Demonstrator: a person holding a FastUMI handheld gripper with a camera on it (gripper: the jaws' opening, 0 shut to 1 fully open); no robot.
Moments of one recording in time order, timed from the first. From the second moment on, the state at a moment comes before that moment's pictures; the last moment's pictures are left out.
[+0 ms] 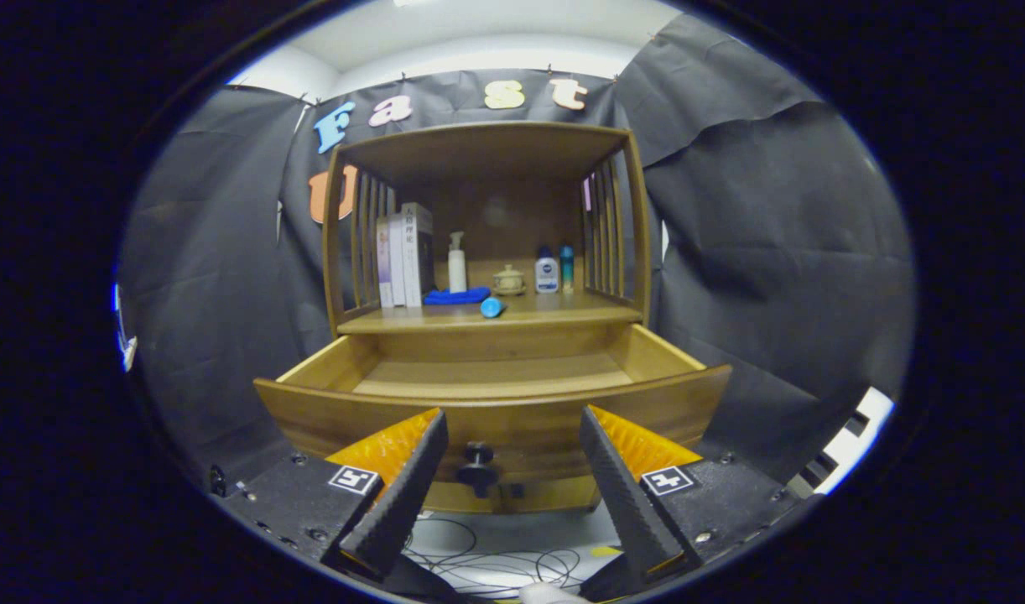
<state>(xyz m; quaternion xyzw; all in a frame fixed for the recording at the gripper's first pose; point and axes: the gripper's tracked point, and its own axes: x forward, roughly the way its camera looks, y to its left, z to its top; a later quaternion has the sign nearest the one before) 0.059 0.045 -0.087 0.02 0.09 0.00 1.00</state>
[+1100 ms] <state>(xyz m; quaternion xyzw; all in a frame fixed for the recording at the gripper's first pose) 0.132 0.062 -0.130 -0.01 0.08 0.01 1.00</state>
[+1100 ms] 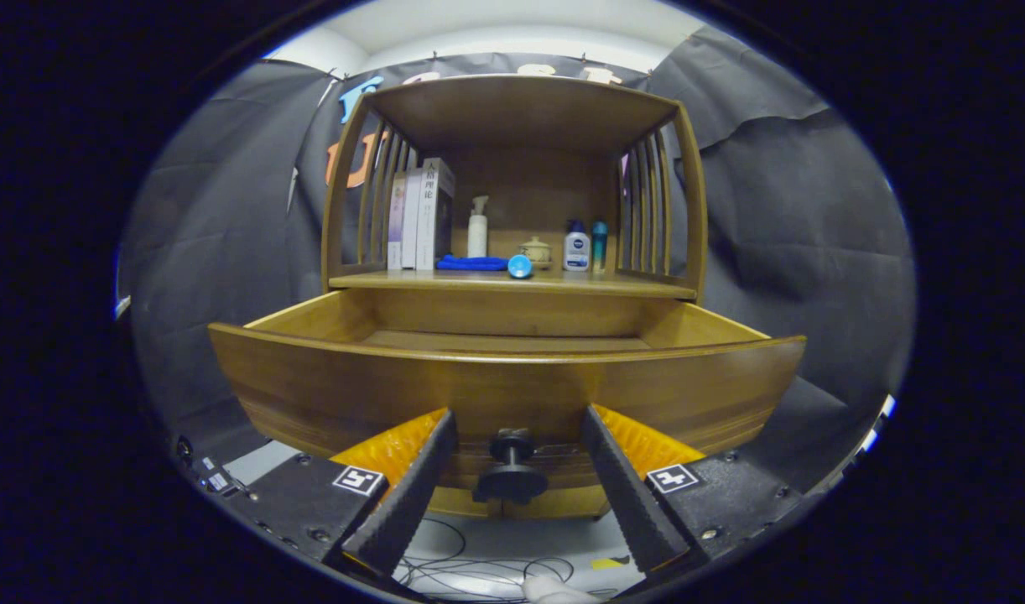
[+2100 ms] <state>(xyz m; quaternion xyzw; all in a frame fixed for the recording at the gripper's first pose) 0.251 0.070 -0.113 -0.02 0.05 -0.01 1.00</state>
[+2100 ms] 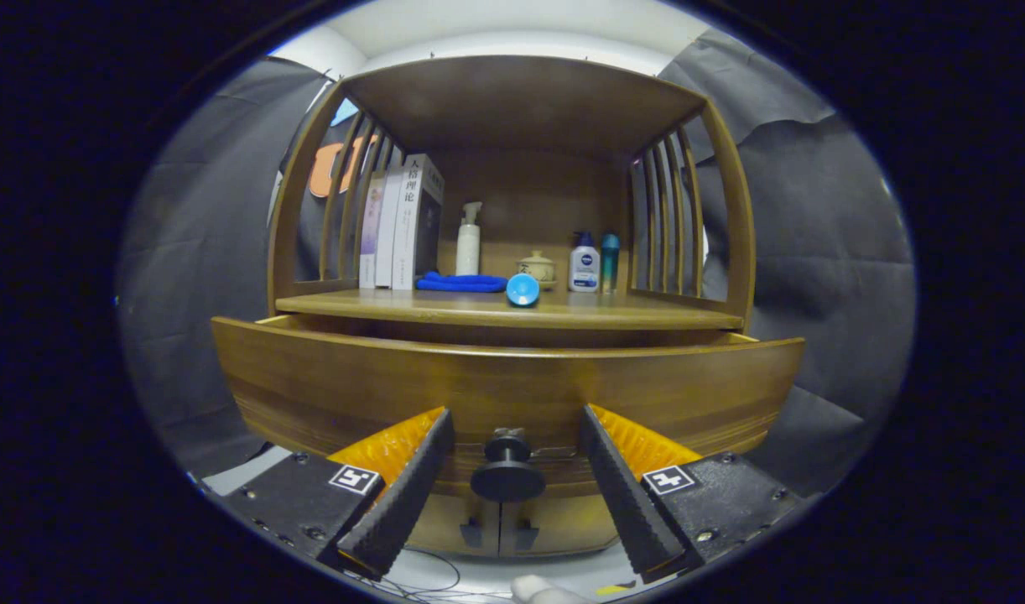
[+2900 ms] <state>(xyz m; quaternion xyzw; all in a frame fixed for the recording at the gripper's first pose) 0.318 0.070 -0.114 0.00 0.03 0.00 1.00</state>
